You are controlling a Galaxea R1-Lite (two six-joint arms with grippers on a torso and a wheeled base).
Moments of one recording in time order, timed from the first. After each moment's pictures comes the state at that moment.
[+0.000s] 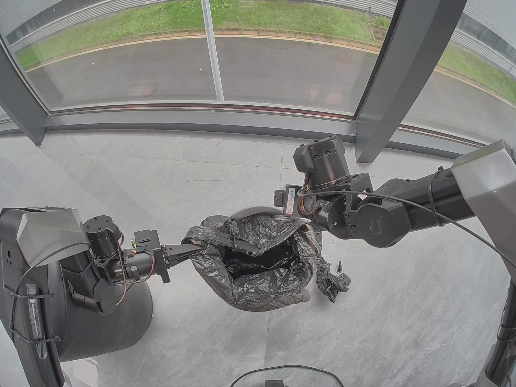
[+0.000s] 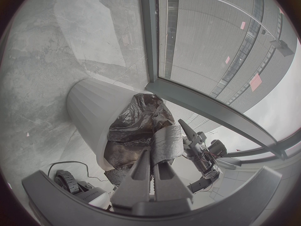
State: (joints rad) left arm -0.08 2.34 -0.68 -1.55 -1.07 -1.33; right arm 0.68 2.14 -1.45 -0.17 -0.48 0.46
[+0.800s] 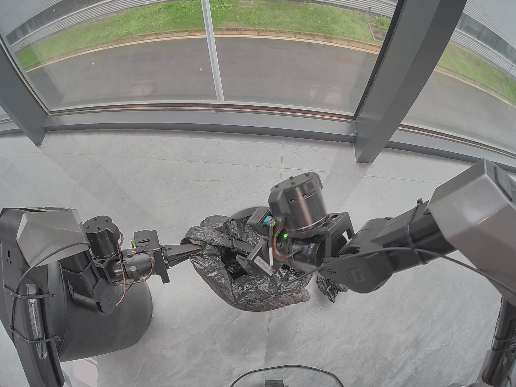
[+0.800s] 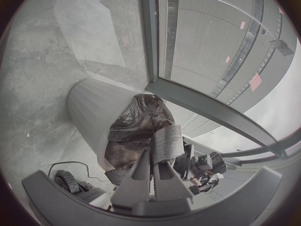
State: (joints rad) left arm -0.08 2.34 -0.68 -1.55 -1.07 -1.32; right arm 0.79 2.16 -1.31 -0.34 -0.21 -0.41
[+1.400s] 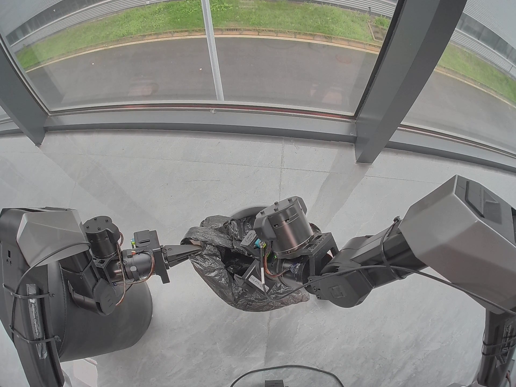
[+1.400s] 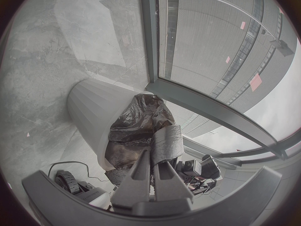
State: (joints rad) left arm -0.08 2.34 -0.68 -1.55 -1.07 -1.32; right arm 0.81 2.24 -1.30 -0.34 -0.21 -0.38
